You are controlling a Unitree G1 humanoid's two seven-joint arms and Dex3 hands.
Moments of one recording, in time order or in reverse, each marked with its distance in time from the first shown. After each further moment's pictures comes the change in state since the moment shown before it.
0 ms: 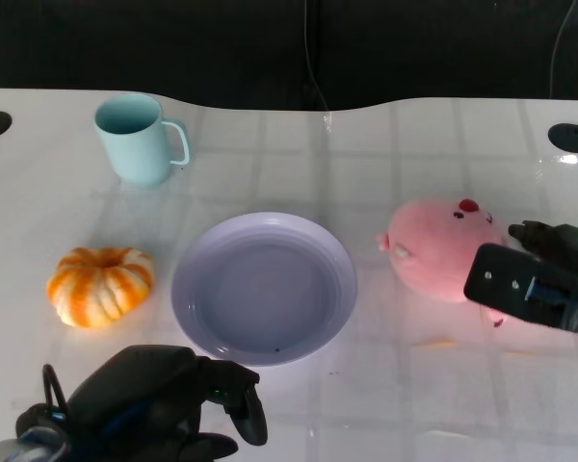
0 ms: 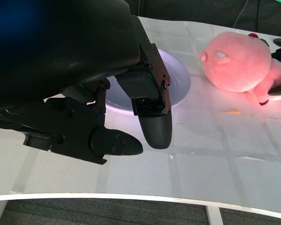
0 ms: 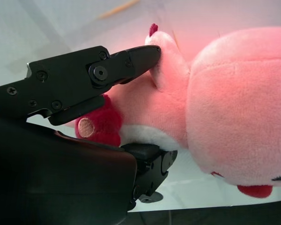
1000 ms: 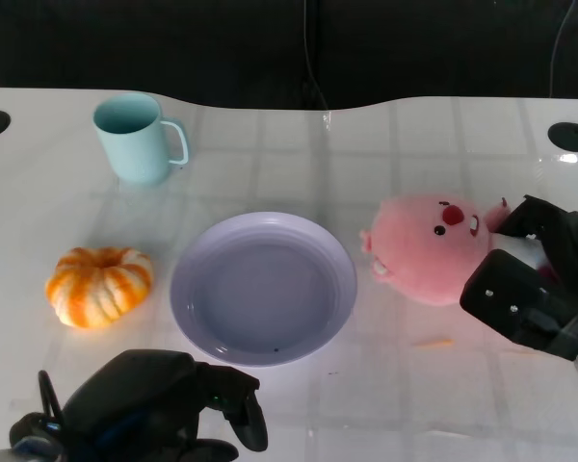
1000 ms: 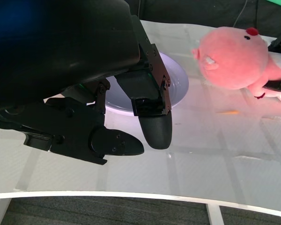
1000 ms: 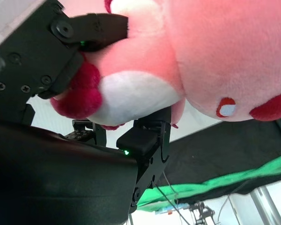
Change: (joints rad) left arm 0.041 0.002 0.012 -0.069 0.018 0.020 -0.008; right arm 0.104 0.052 -0.067 -0.031 0.102 -0.209 -0.440
